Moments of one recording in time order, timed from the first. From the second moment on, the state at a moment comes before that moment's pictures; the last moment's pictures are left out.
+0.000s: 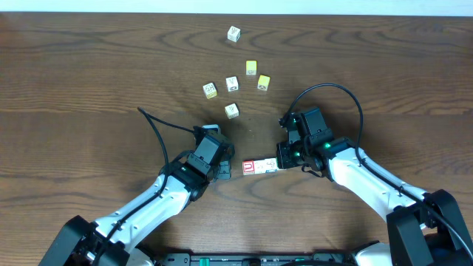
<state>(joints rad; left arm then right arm) -0.62 1.42 0.61 -0.23 -0.08 -0.65 0.43 1.57 0.77 -0.34 -0.26 0.27</state>
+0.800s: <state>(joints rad) -0.62 1.42 0.61 -0.23 -0.08 -0.65 0.43 1.57 0.77 -0.34 -0.24 0.28</state>
